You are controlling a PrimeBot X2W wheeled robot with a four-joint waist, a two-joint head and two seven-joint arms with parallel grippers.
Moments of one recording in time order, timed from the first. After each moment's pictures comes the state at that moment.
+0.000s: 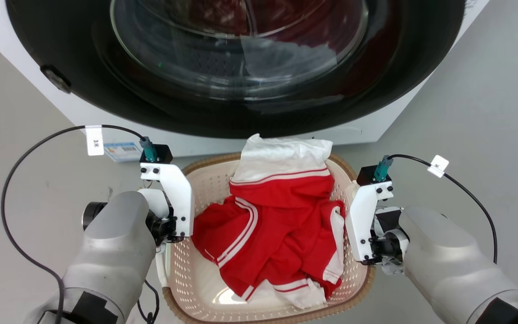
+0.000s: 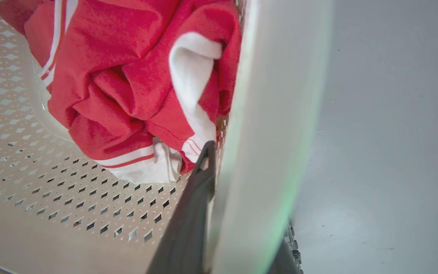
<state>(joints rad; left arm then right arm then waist) -0.90 0.14 -0.60 1.25 -0.67 -0.12 0.48 -0.86 -0.09 0.98 1.19 1.01 0.12 0.55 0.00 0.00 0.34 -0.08</state>
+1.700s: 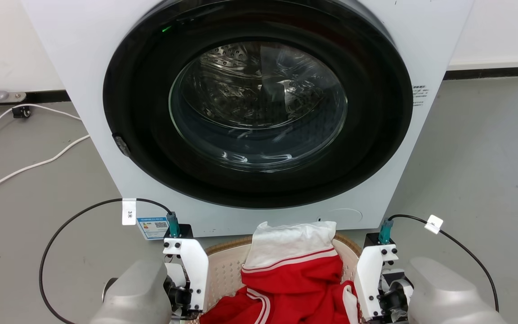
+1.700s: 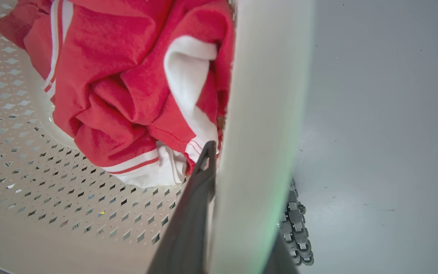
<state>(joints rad) -0.71 0.10 -0.76 1.27 -0.84 -0.12 0.64 -0.72 -0.08 1.07 1.26 1.14 0.12 0.72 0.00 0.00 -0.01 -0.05</state>
